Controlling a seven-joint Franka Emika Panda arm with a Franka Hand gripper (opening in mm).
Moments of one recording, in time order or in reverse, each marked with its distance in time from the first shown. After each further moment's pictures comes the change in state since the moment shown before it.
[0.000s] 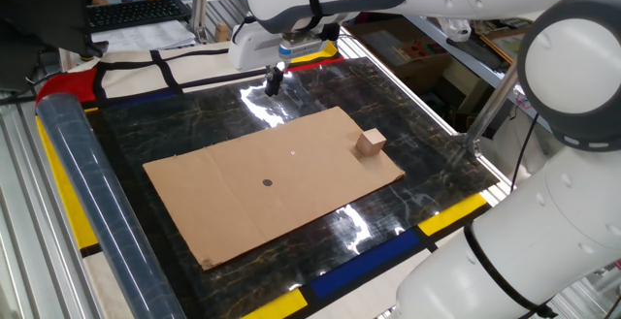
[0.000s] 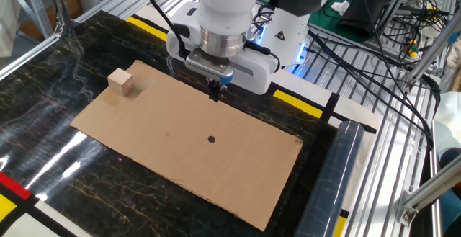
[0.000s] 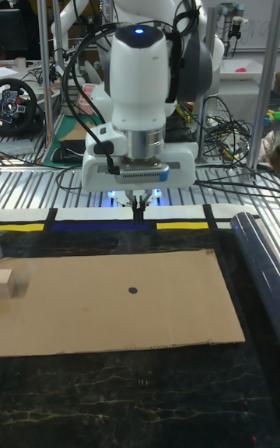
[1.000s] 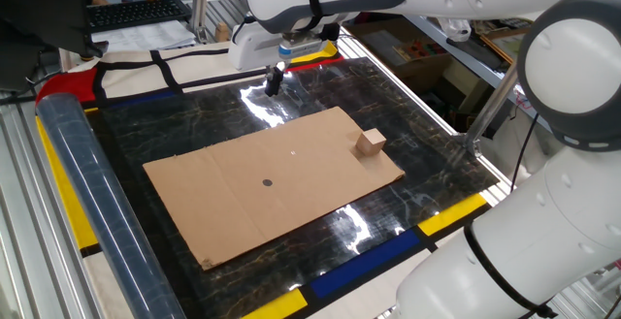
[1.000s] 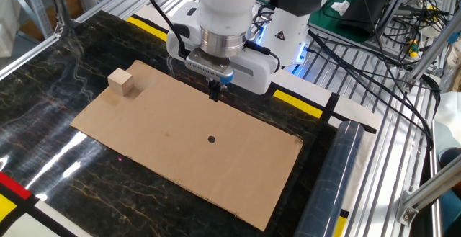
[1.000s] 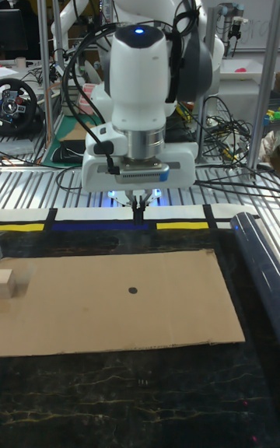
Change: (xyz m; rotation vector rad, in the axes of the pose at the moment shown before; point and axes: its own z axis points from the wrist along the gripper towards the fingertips) arm 0.000 0.000 0.000 0.000 0.000 0.000
